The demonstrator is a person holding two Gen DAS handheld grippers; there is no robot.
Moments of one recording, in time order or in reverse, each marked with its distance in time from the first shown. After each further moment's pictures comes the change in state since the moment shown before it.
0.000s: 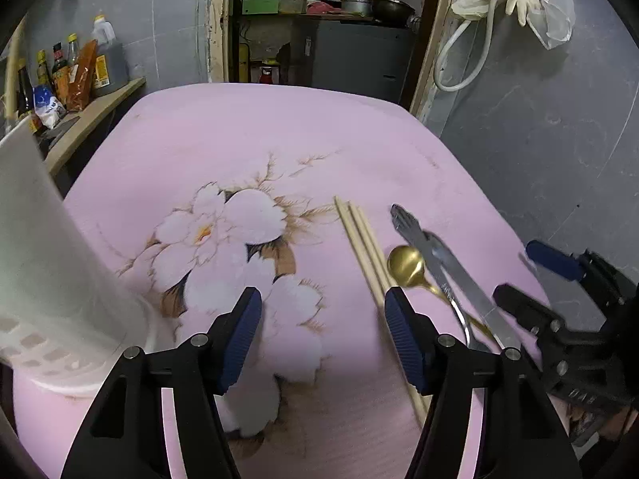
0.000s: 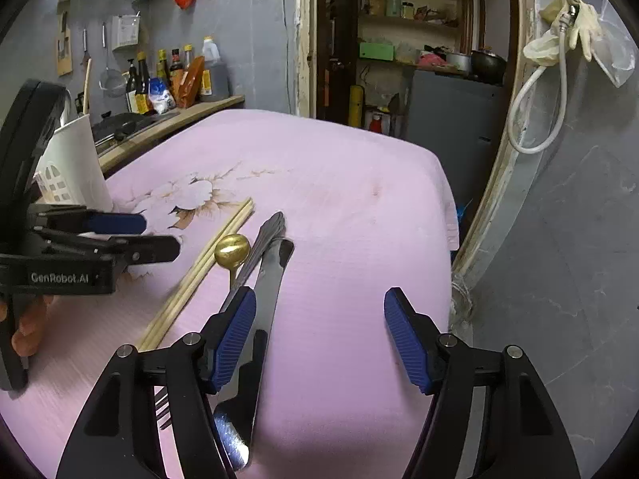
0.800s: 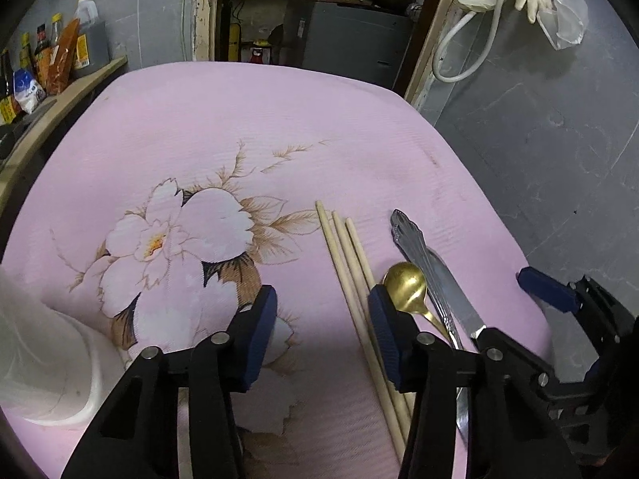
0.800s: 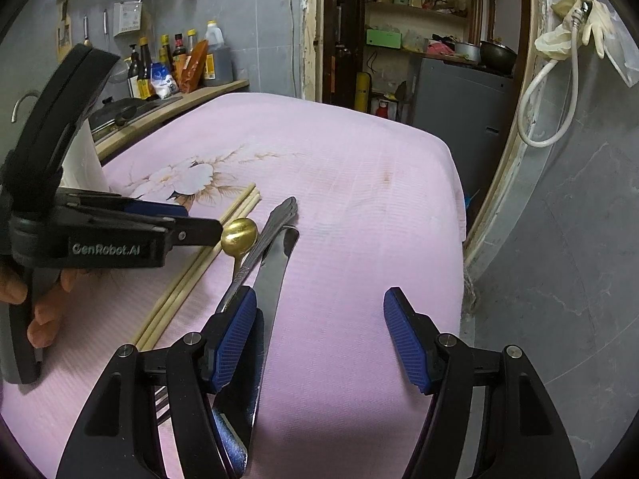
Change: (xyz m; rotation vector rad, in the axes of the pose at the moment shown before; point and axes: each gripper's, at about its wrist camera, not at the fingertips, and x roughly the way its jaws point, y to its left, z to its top) left arm 0.034 -0.003 0.021 -0.035 0.069 -0.049; right arm 0.013 0.004 0.003 -0.020 0.049 0.007
